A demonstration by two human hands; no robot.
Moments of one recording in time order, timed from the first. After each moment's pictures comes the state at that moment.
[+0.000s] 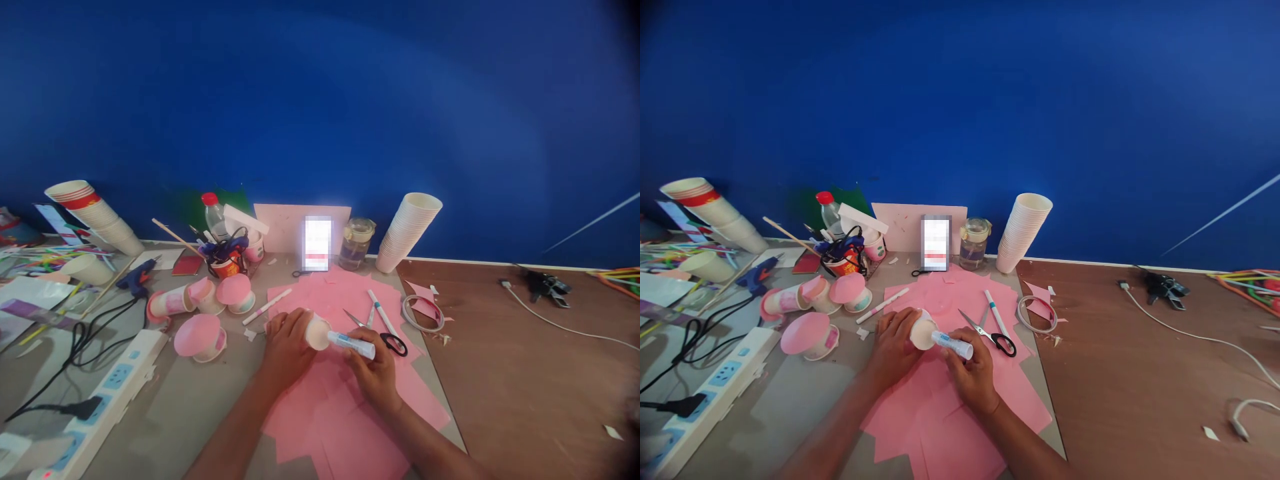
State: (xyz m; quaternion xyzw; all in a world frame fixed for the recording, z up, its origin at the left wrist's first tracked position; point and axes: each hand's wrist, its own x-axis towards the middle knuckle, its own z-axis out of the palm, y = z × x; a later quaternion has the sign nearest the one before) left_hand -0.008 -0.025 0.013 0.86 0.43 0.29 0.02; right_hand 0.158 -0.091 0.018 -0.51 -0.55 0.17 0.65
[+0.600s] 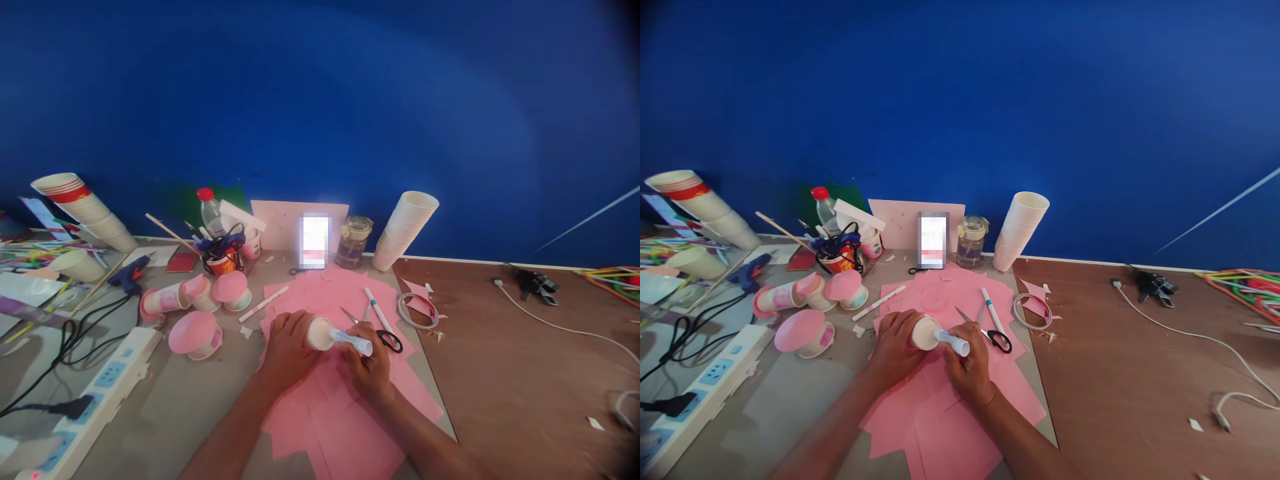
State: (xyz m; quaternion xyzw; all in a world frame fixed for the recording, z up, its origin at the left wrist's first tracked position) left_hand -0.003 -0.028 0.011 0.87 0.40 0.29 0.08; right_hand 0.165 -0.084 0.010 -0.51 -0.62 0.05 0.60
